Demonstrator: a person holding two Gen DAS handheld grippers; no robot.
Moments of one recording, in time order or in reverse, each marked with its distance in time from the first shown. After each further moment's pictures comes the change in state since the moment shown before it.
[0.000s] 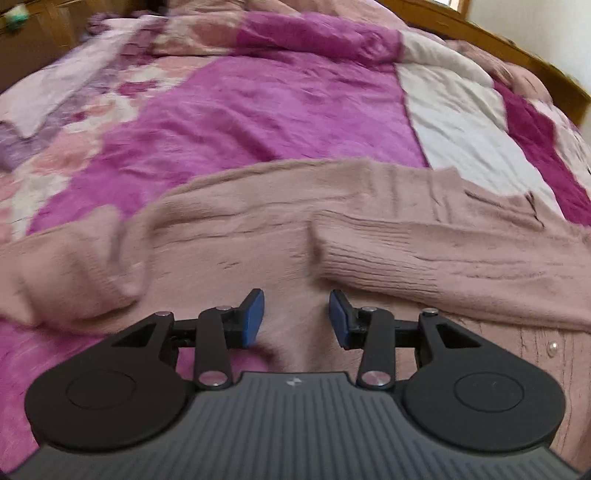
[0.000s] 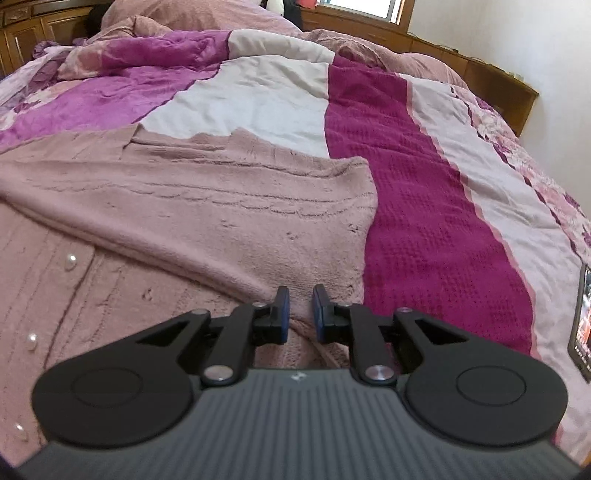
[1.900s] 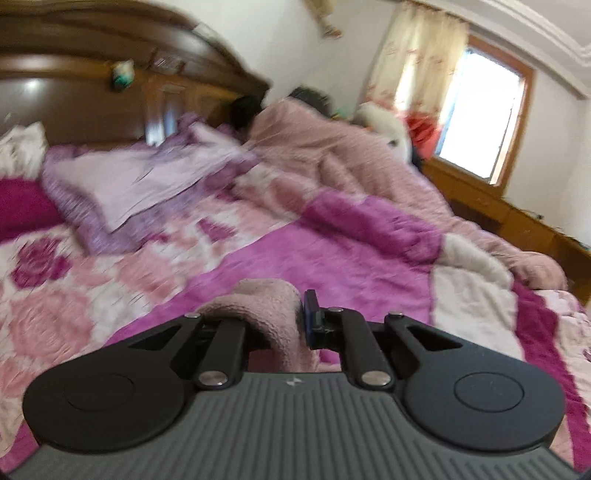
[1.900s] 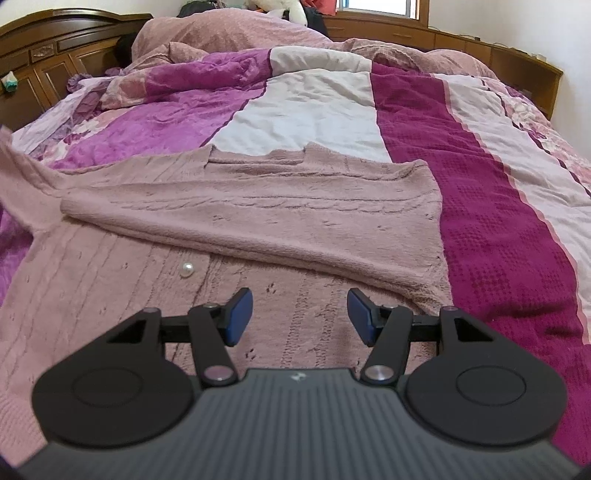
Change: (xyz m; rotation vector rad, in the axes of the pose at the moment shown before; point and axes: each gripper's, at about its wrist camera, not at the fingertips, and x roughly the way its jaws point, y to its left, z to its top) left arm -0.107 0.047 0.053 -0.235 -0.518 0.030; right arm -0.042 0.035 -0.010 0.094 -0.027 0.167
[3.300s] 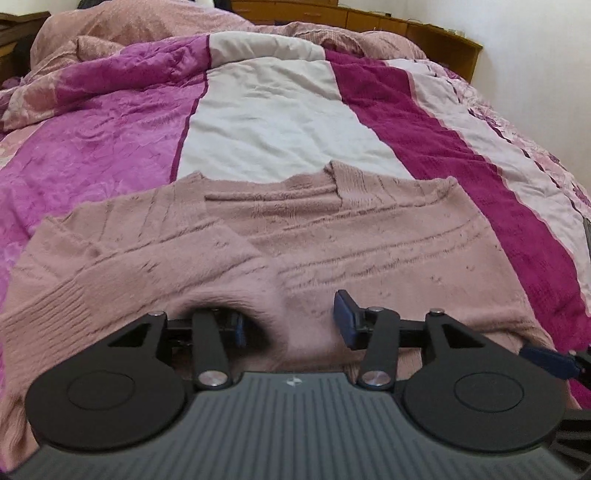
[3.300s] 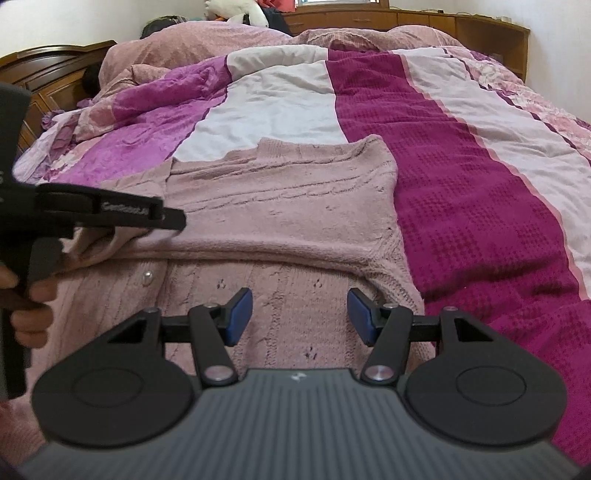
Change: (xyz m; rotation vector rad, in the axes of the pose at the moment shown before) left arm 0.048 -0.244 -0.178 0.449 0.508 -0.368; right arm 0.000 -0.040 -0.012 0.153 -0.002 -0.006
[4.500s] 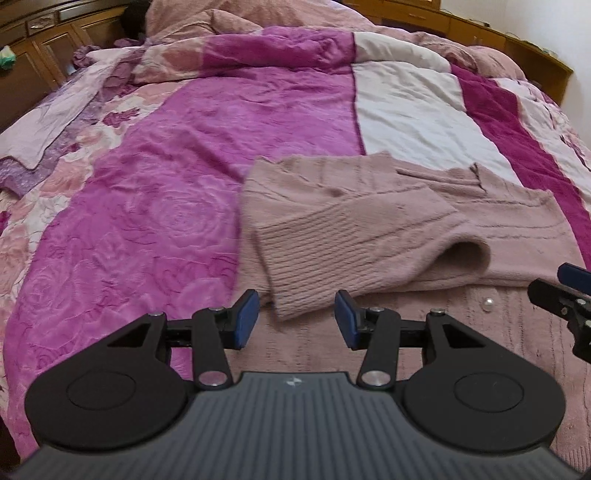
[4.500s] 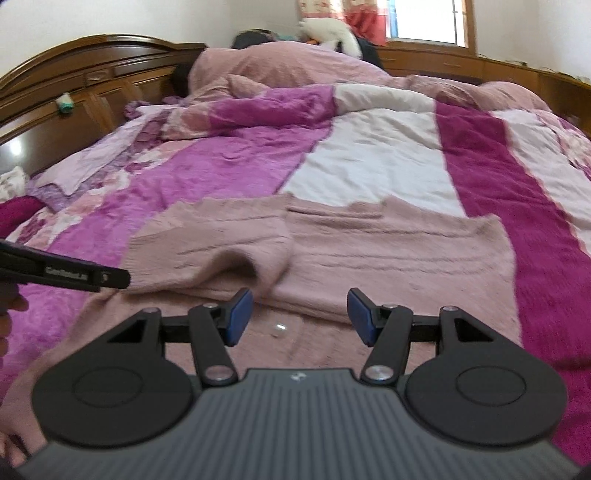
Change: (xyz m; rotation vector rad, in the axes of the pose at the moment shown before) left arm -0.115 0.118 -0.048 -0.175 0.032 0.271; right arm -0.008 0.085 0.030 -0.199 -0.089 0.216
